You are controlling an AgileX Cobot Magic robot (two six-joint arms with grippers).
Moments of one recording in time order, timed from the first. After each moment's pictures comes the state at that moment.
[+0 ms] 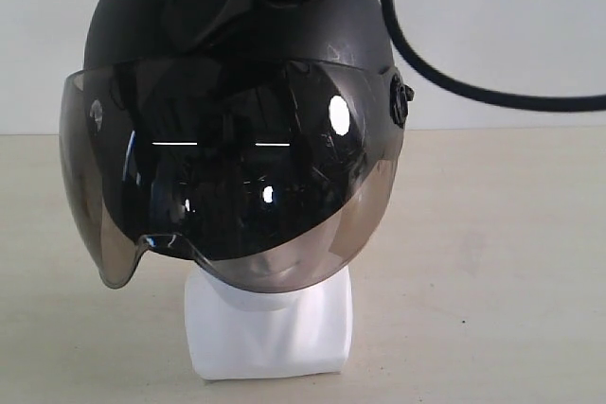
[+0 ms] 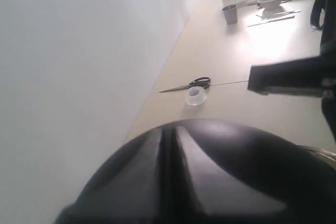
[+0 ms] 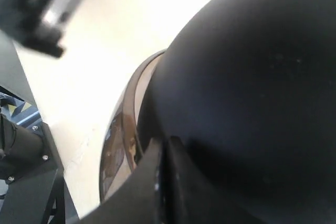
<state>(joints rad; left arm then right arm) -0.18 1.42 -1.43 -1.33 1.08 1.69 0.83 1.46 -1.66 0.33 1.05 -0.18</state>
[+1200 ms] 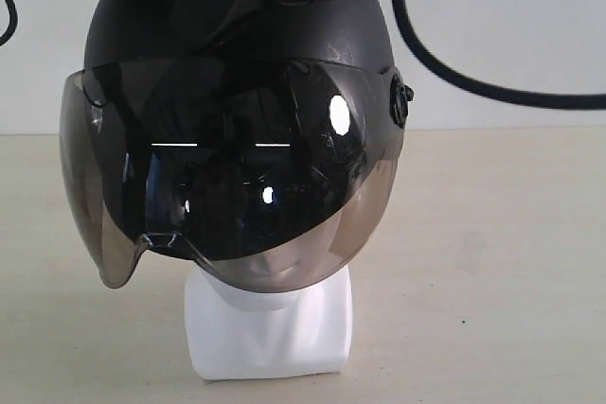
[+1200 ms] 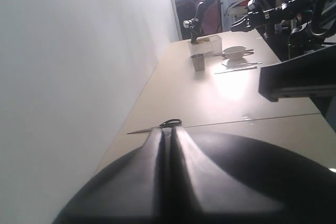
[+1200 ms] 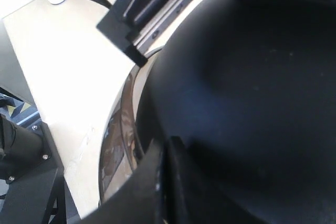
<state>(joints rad) -0.18 1.60 -1.41 -1.58 1.22 1.89 0.83 1.45 -1.66 0.32 1.05 -0.17</state>
